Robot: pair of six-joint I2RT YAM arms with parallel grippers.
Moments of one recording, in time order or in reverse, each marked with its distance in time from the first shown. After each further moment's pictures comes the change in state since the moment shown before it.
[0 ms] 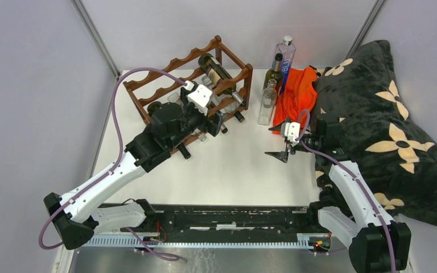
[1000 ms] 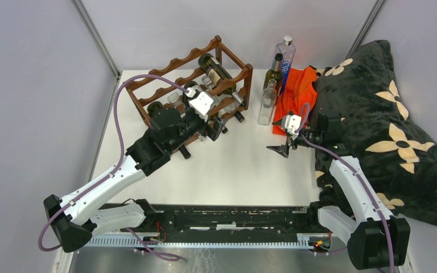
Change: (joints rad) left arm 0.004 -0.036 -0.097 0.094 0.071 0.068; right arm -0.026 0.036 0.027 -0.013 0.054 0.019
